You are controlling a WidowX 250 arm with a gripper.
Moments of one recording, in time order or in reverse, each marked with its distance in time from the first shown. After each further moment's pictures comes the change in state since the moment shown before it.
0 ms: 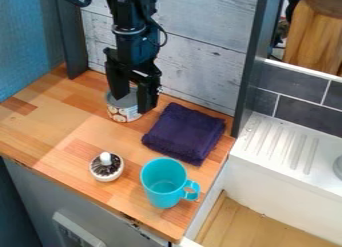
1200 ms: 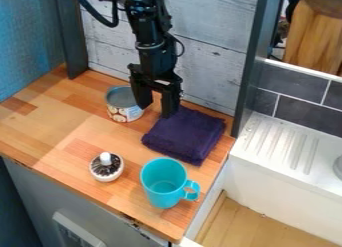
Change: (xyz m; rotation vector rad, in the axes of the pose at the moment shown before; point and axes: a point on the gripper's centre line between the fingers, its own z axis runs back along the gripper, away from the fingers) arm 0.044 -0.002 -0.038 -0.108 -0.018 0.040
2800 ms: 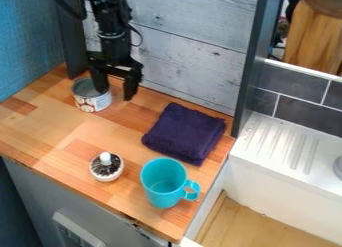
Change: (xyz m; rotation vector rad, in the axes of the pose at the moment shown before) arm -0.004 0.097 0.004 0.165 -0.004 0.316
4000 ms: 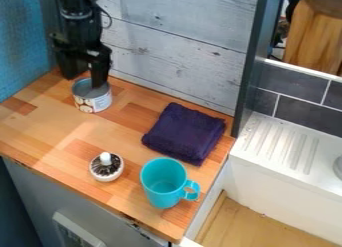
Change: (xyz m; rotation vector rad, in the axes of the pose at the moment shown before) arm -0.030 0.033 0.035 0.026 -0.002 -0.027
